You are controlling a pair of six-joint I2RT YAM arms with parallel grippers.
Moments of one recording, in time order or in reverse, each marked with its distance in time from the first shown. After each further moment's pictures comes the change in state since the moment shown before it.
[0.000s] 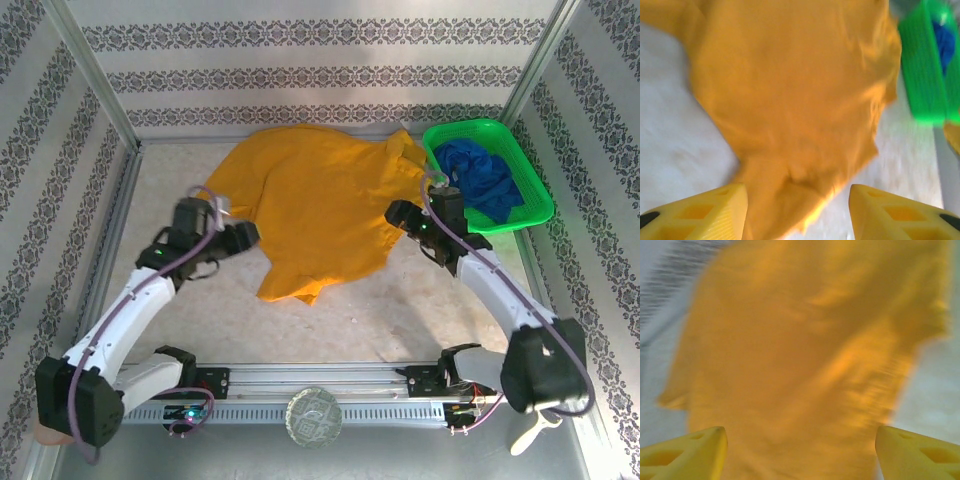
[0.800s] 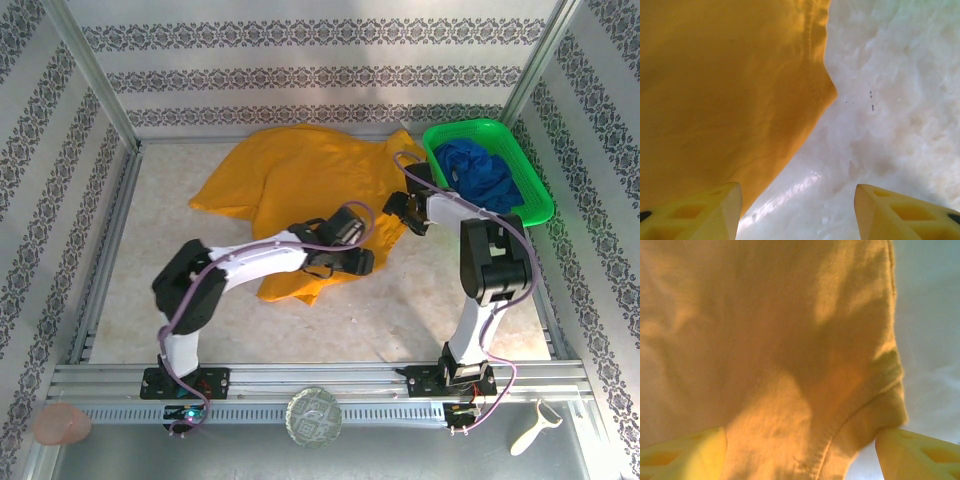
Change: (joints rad) left arm -0.578 0.904 0.613 0.039 -0.200 0.044; right arm -0.030 0.655 0.439 -0.158 0.175 -0.029
